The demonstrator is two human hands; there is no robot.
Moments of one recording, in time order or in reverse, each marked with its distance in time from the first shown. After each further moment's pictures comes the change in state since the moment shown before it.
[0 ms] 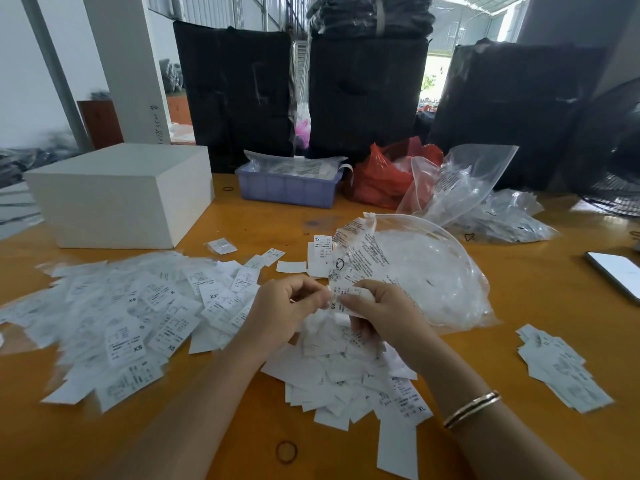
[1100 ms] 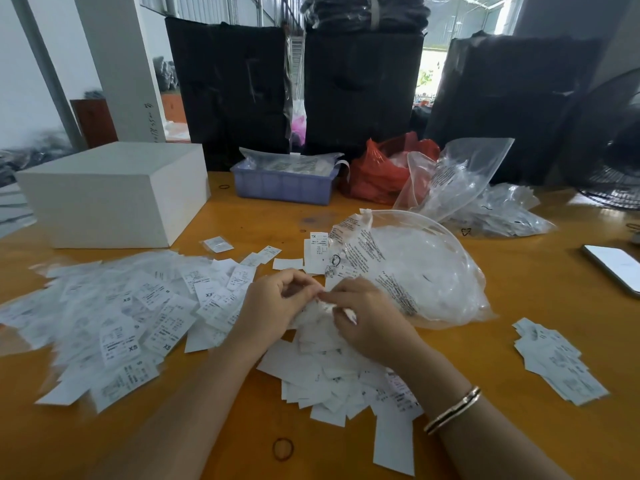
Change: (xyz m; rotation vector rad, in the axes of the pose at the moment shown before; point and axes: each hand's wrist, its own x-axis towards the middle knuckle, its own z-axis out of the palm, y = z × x) left_hand 0.002 -0.003 -0.001 0.135 0.079 -0.049; right_hand 0.005 0.014 0.013 -0.708 0.057 -0.524
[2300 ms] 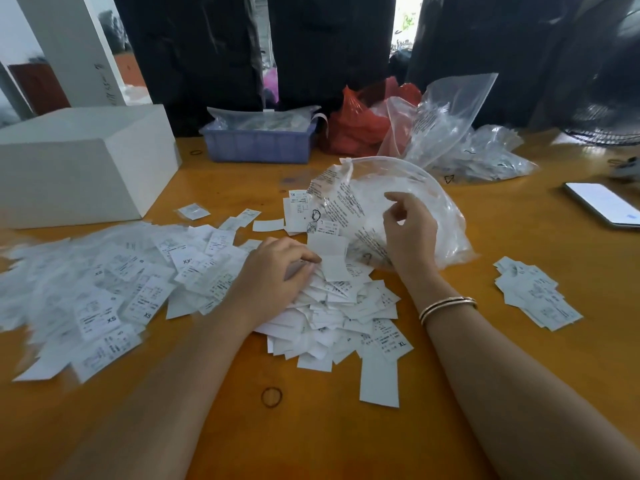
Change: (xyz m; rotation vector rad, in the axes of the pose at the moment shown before) left_hand -0.005 -0.008 0.011 0.459 -0.223 0.256; right_hand 0.005 0.059 -0.014 0.214 0.711 0.519
